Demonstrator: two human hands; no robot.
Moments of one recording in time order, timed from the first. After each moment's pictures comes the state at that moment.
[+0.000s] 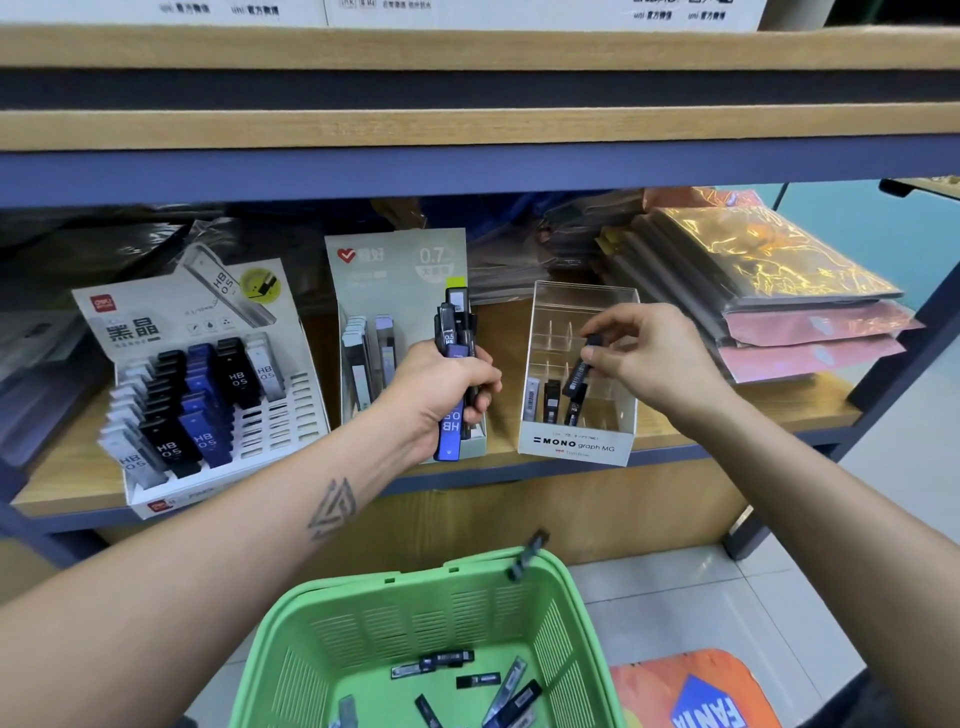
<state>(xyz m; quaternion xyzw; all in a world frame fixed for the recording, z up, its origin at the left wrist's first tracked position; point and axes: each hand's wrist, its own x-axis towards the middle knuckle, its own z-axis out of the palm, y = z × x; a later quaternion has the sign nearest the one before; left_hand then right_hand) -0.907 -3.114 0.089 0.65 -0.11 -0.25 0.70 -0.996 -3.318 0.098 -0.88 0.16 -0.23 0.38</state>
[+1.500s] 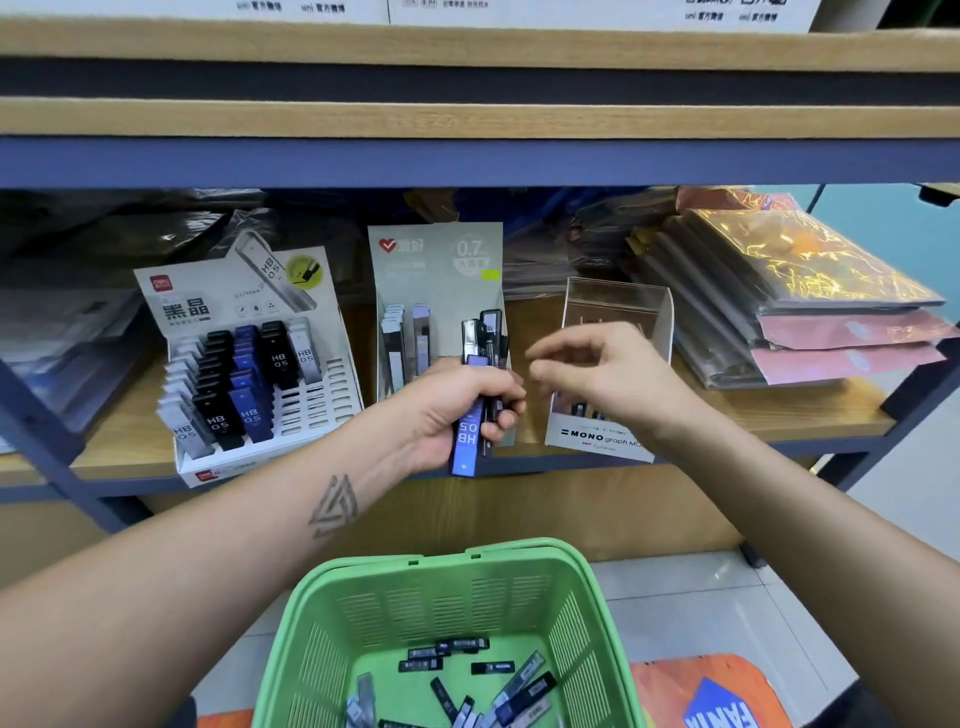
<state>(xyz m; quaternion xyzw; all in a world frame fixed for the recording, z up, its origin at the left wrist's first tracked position) -0.920 -3.085 0.090 0.59 -0.12 -0.39 0.69 -0.995 -3.251 0.103 -0.86 0.07 -0.14 0.50</state>
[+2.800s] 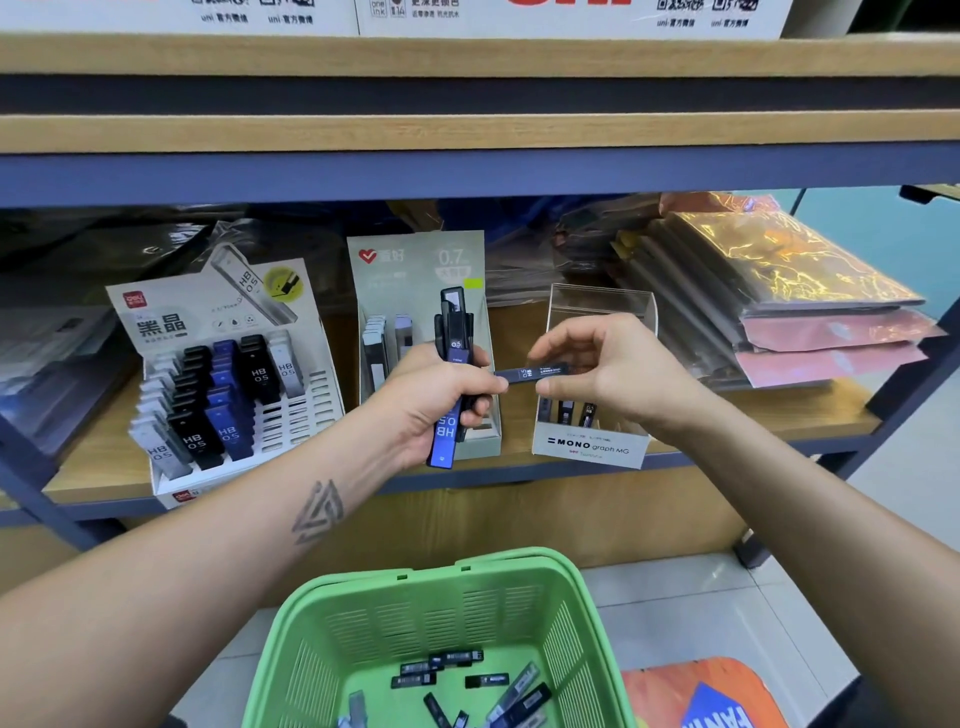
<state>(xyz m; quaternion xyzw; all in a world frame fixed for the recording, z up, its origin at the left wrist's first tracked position) -0.909 -3.090 0.094 0.63 -0.12 -0.28 0.72 -0.991 -3.282 0.107 -0.87 0.00 -0.13 0.47</state>
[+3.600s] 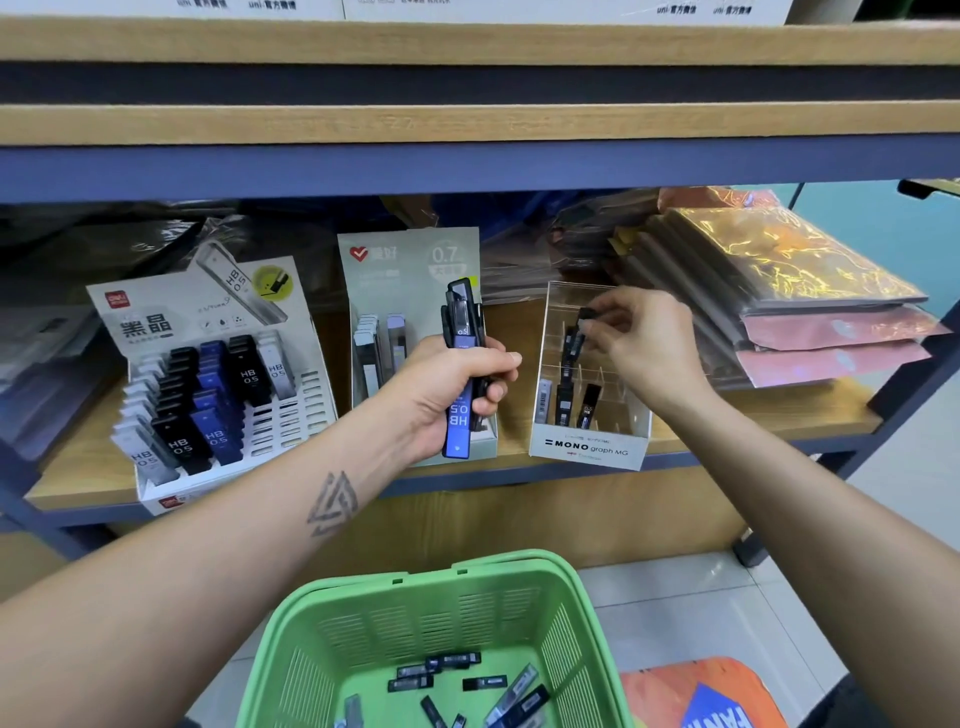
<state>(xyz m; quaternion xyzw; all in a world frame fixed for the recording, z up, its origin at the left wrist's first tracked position) -0.906 -3.106 0.097 0.58 -0.12 -0.32 0.74 -0.962 -3.317 0.087 -0.87 0.17 -0.31 0.35</state>
